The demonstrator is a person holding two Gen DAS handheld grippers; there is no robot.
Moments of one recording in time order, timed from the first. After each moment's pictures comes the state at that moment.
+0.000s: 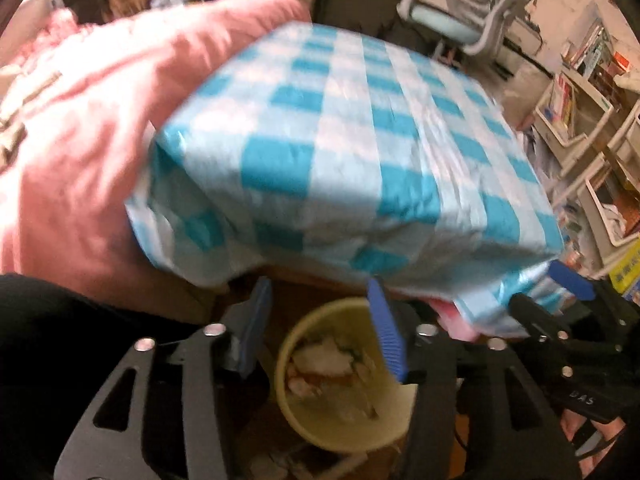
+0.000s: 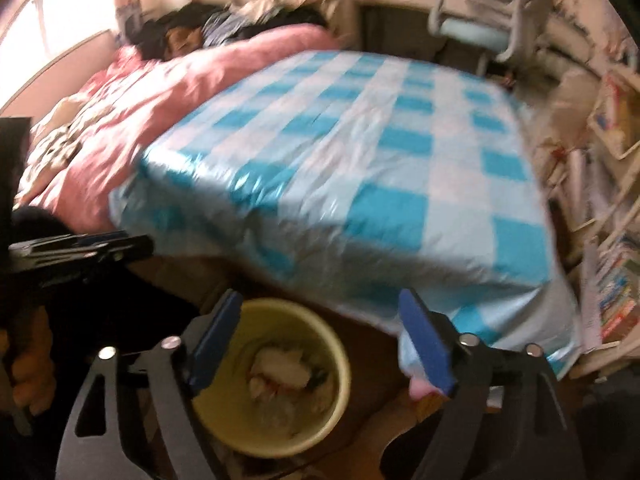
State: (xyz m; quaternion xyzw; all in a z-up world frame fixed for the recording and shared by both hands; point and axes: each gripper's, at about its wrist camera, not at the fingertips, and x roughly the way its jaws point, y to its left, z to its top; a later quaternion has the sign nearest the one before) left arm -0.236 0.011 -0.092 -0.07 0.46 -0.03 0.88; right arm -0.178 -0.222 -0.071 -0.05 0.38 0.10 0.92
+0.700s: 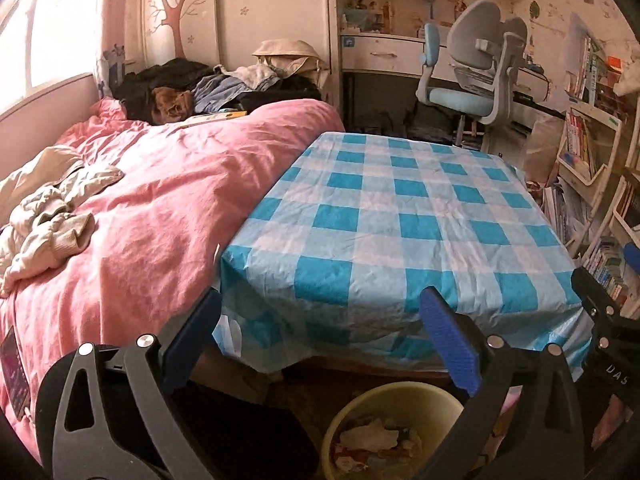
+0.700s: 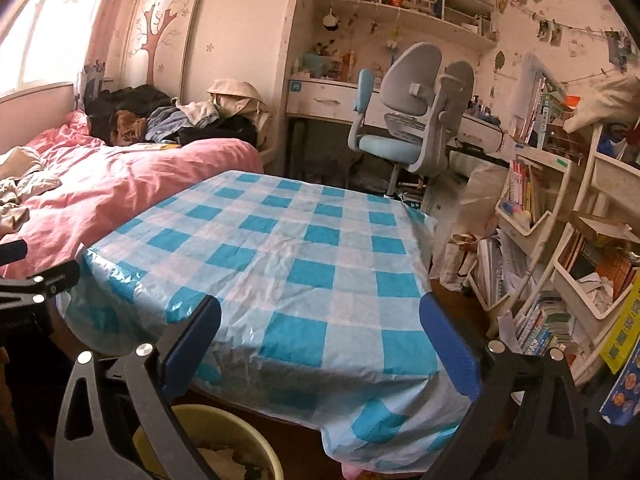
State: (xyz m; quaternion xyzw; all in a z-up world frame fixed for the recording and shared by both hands) left arm -0.254 0.006 -0.031 -0.01 0.32 0.05 0.95; right arm -0.198 -0.226 -0.030 -0.09 0.21 -0.03 0.97
